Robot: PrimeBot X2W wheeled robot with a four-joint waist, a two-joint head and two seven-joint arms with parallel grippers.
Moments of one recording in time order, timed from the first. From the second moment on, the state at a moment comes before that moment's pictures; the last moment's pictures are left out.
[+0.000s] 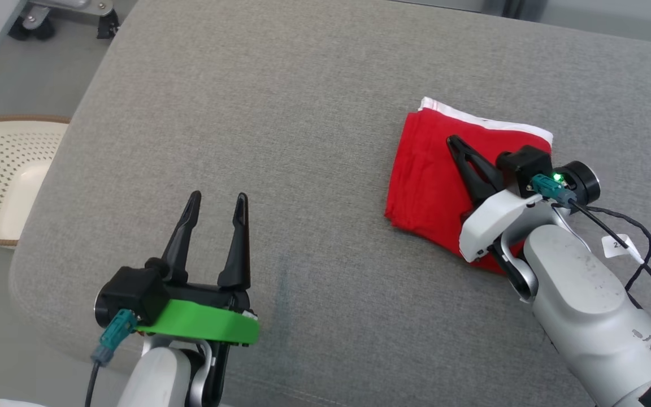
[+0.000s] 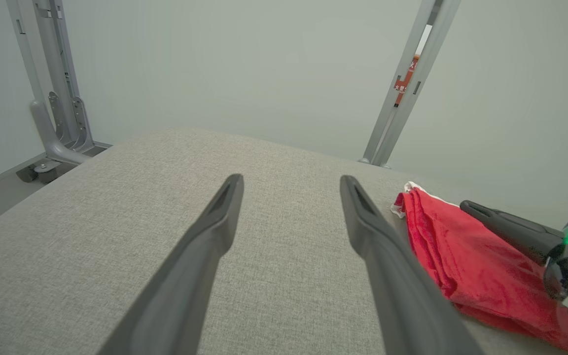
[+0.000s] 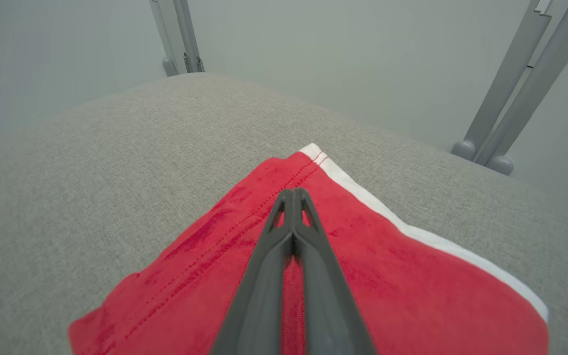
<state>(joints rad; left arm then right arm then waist) -0.18 0.05 -0.27 0.10 -0.38 -0.05 -0.26 -0.66 -0.20 0.44 0.71 0.25 0.13 -0.26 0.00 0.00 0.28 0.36</state>
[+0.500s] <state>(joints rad) -0.20 0.05 -0.19 0.08 -0.34 -0.08 -0.26 -0.36 -0.19 0.17 0.32 0.23 0.13 -0.26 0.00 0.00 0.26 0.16</state>
